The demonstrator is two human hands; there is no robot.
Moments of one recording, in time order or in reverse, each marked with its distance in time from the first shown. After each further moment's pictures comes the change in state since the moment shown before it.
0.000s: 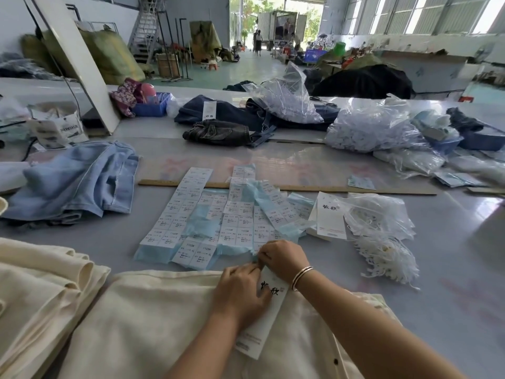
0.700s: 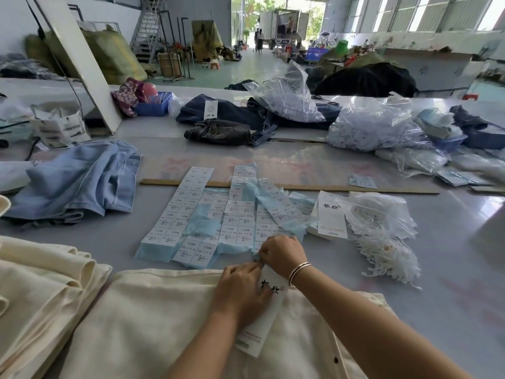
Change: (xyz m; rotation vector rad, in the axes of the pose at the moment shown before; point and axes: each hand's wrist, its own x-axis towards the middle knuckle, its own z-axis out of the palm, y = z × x) left_hand 0.001 0.000 -0.003 0.025 -0.034 -0.008; right_hand 0.003 -0.010 -0.009 -0.056 -0.024 0.049
